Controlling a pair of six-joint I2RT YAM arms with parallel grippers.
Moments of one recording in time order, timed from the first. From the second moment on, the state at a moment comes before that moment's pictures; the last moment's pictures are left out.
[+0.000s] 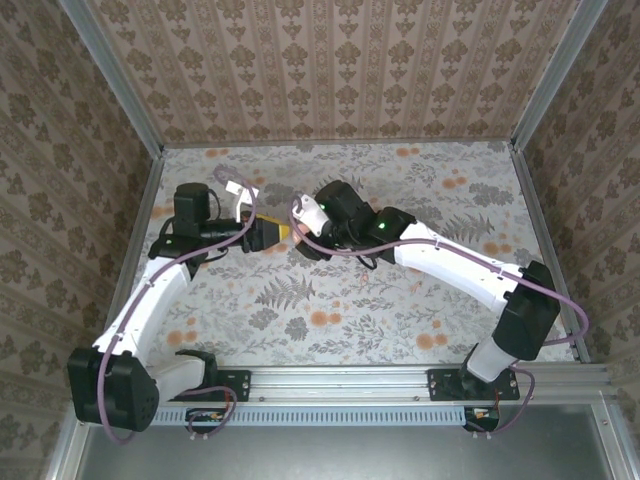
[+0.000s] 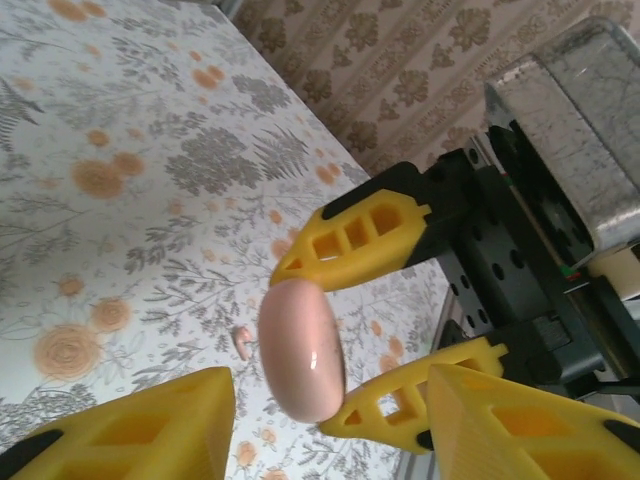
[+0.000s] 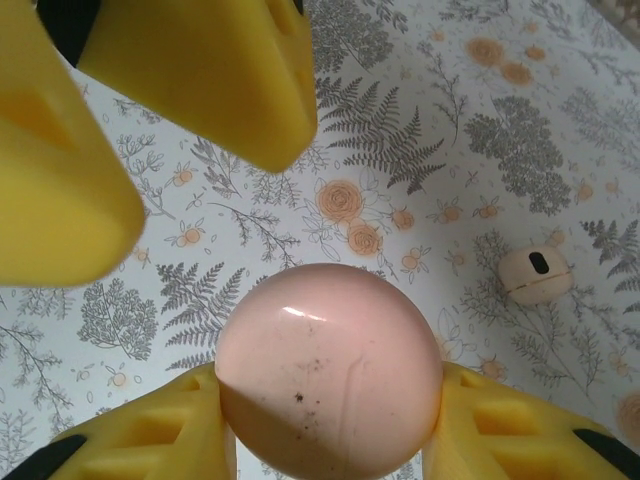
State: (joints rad) left arm -0.24 1.13 0.89 -0.30 1.06 -0.21; right arm 0.85 1.59 1.43 -0.56 -0.06 -0.18
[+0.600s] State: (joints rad) left arm -0.31 1.20 0.91 -0.33 1.05 -0.21; right arm 0.85 1.53 1.37 -0.48 -0.06 -0.23
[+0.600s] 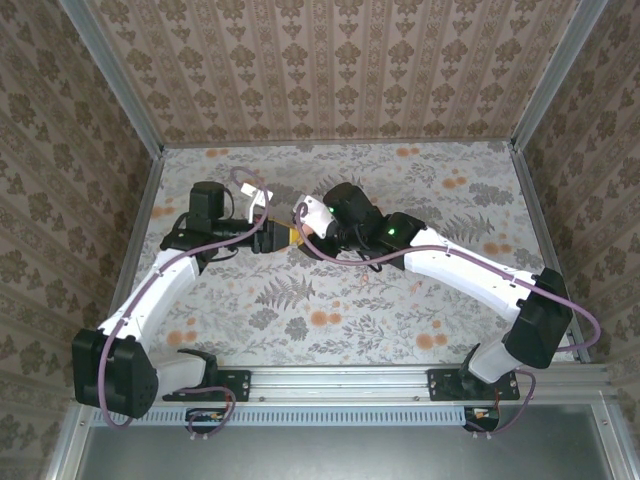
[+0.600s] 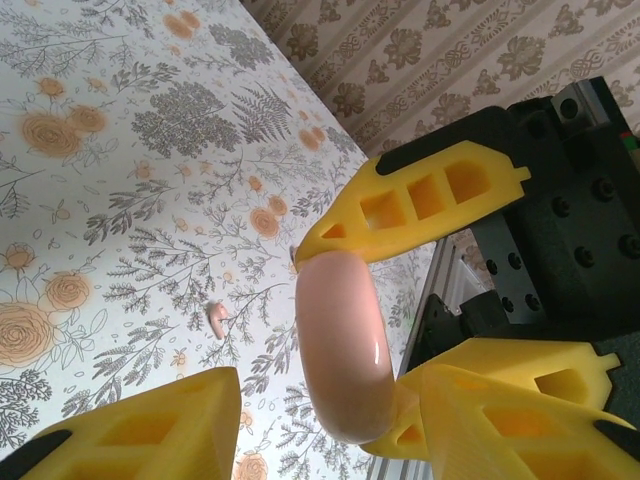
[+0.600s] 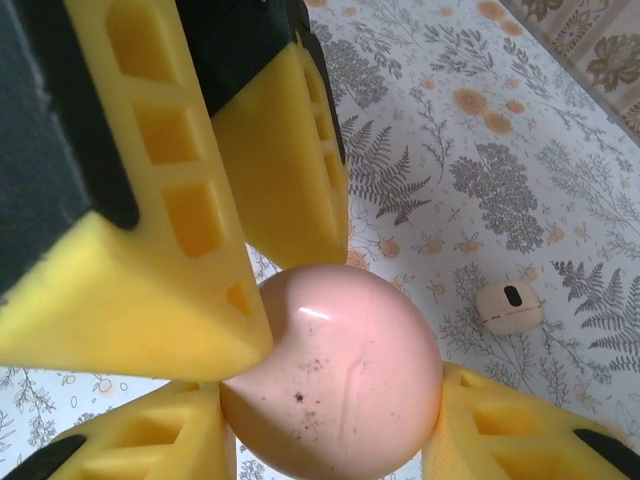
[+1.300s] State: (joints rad) left arm -0.32 1.24 0.92 -0.32 1.07 -0.22; right arm 0.85 1.49 1.33 -0.47 -0.06 -0.21
